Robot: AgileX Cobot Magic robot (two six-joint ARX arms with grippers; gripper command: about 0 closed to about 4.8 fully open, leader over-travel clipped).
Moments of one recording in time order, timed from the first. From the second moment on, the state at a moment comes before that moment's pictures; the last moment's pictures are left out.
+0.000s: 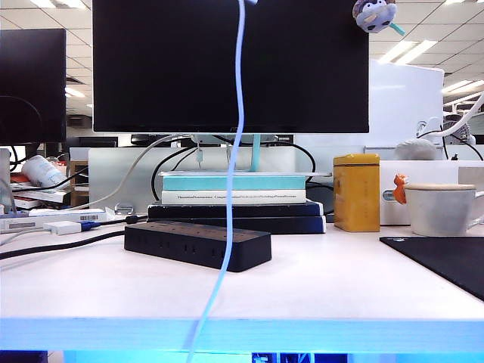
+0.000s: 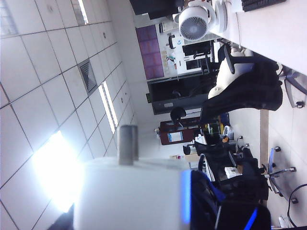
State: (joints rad) left arm -0.46 1.23 1.03 0.44 0.58 1.39; right arm 0.48 1.74 1.61 0.31 -1.05 1.86
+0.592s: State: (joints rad) left arm -0.46 1.23 1.03 0.45 0.57 1.33; right arm 0.48 1.74 1.61 0.35 -1.05 1.83
